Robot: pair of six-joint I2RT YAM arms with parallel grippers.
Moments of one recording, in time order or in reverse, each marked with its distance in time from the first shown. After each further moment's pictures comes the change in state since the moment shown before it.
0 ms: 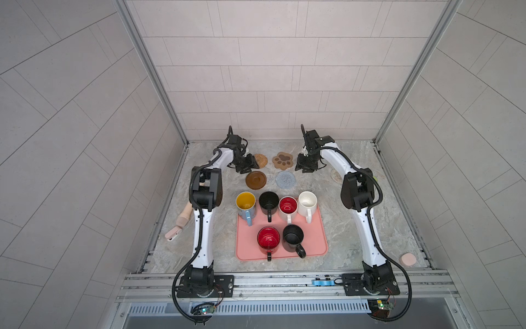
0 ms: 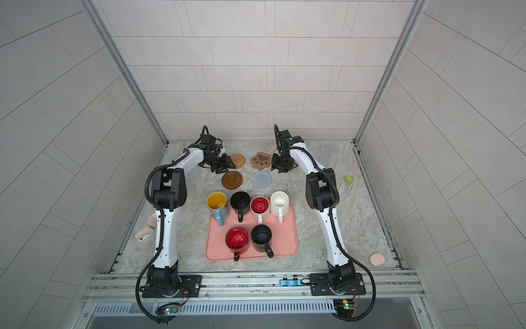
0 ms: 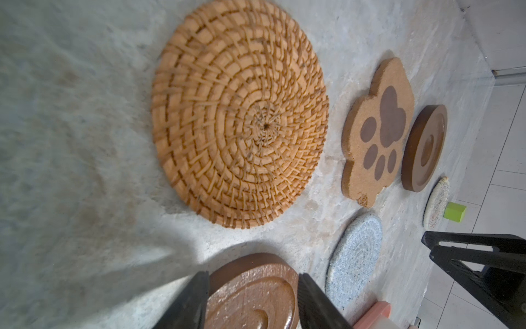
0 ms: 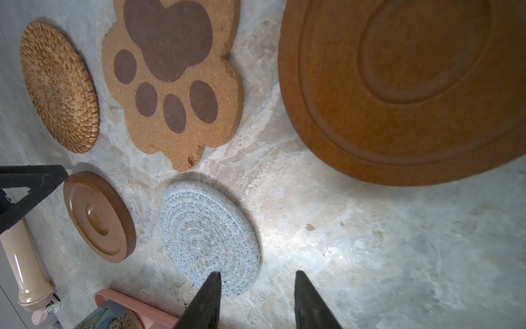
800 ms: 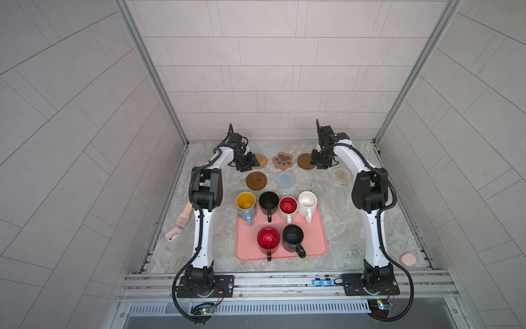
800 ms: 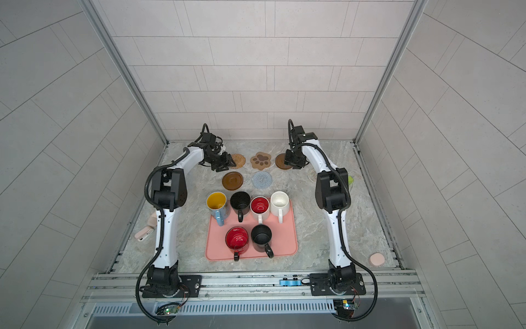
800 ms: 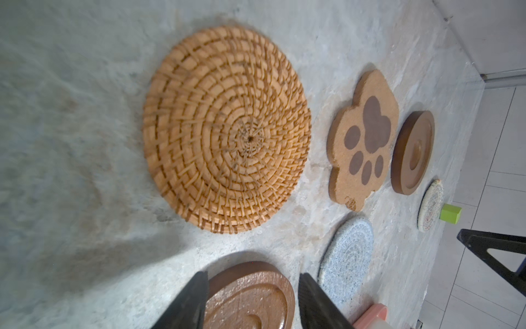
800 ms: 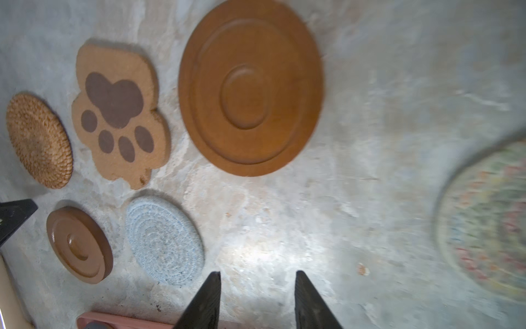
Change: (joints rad) left arm 0.006 -0.005 0.034 0.002 -0.017 -0.005; right arm -0.124 -0.159 -0.145 0.006 0.128 0.008
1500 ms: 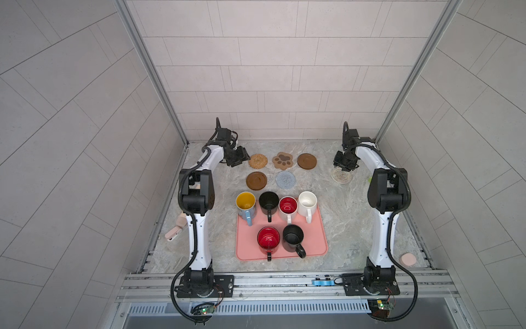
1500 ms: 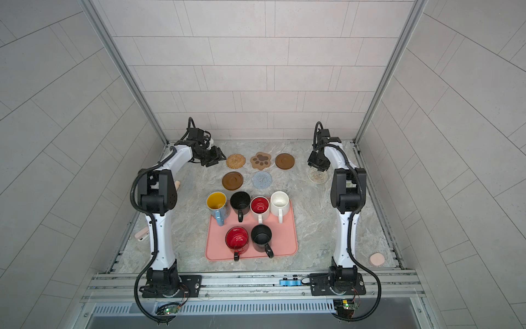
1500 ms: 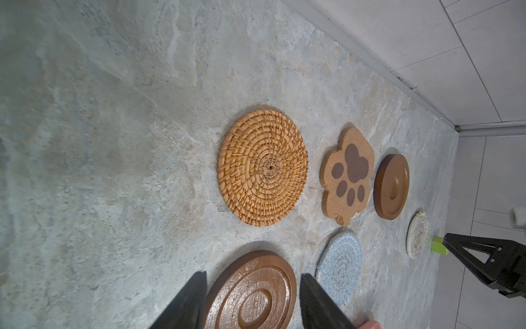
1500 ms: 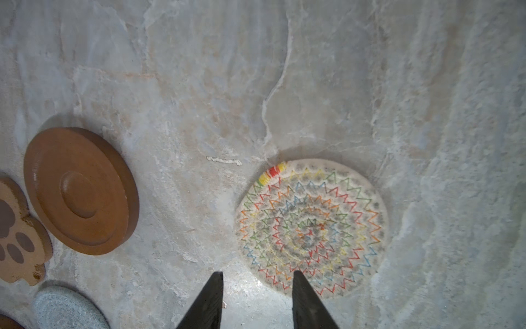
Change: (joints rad) left arm 0.060 -0.145 -0.124 0.076 -0.057 -0.030; right arm -0.182 -0.059 -0.186 0.133 0.109 0.025
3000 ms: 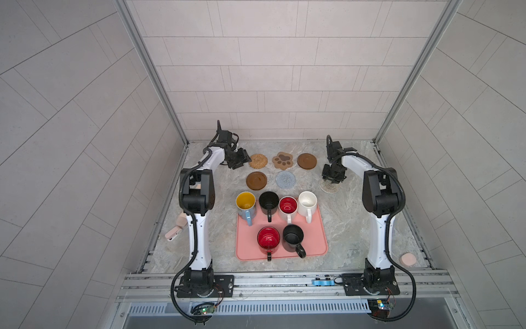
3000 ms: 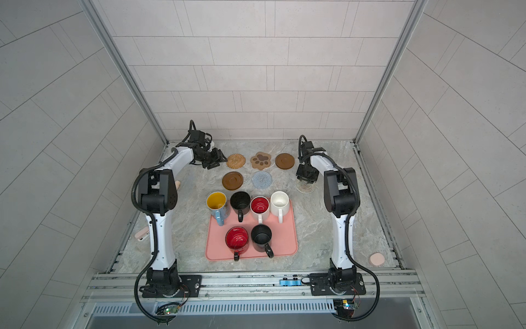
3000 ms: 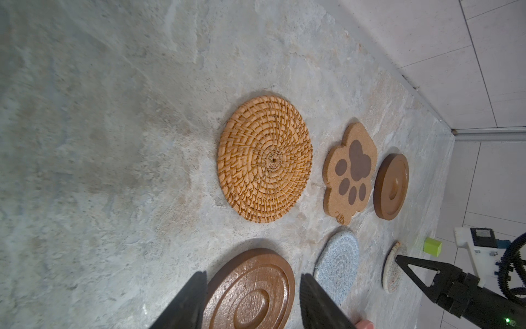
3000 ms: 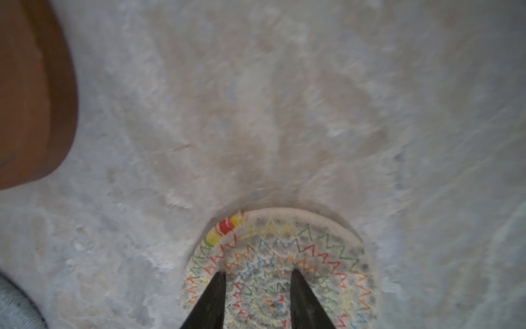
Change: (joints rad) left arm 0.001 0.000 -0.032 0.028 0.016 -0.045; right arm 0.180 -0.059 -0.257 0.084 0.048 0.043
